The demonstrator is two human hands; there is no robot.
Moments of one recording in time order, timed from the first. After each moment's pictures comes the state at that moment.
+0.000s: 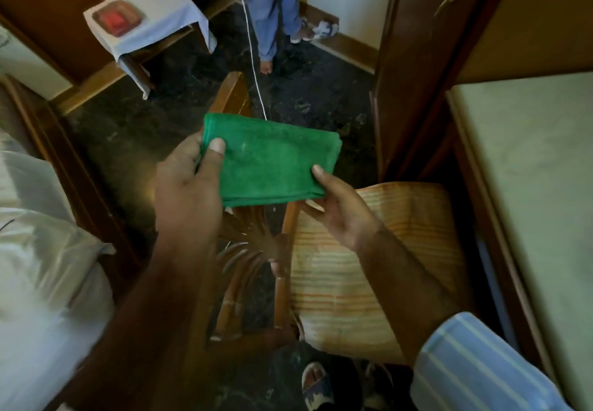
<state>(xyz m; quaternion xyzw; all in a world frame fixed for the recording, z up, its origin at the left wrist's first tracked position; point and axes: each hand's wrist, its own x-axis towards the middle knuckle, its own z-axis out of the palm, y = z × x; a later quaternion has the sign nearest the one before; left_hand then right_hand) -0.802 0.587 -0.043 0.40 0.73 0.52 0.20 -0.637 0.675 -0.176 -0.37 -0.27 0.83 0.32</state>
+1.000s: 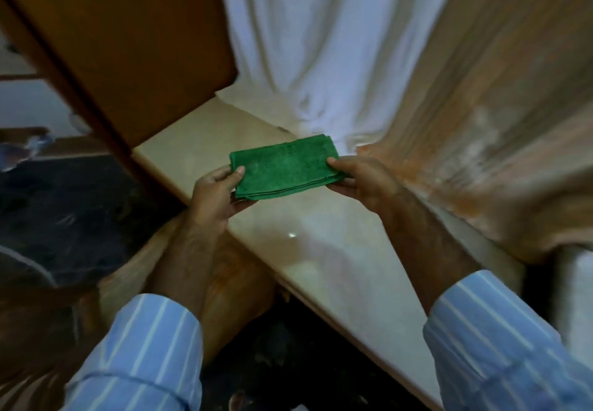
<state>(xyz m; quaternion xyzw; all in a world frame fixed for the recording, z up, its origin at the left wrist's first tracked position) -0.385 0.546 0.018 0.42 0.47 0.31 0.71 -0.149 0.416 0.038 -0.64 -0.12 0.49 0.58</state>
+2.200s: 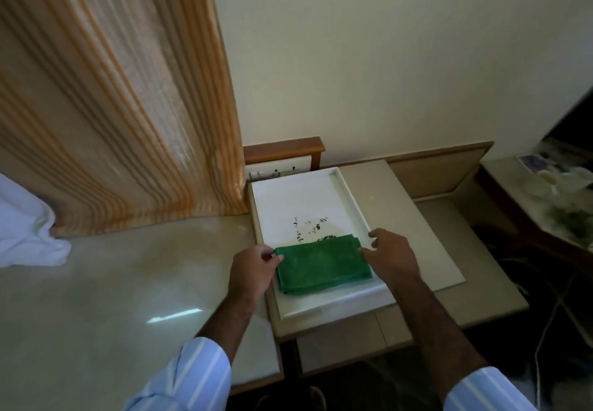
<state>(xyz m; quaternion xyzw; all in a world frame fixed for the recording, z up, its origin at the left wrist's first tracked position) -0.078 0.056 -0.045 0.90 0.15 -0.04 0.41 -0.052 -0.214 -0.011 -0.94 0.14 0.11 0.28</state>
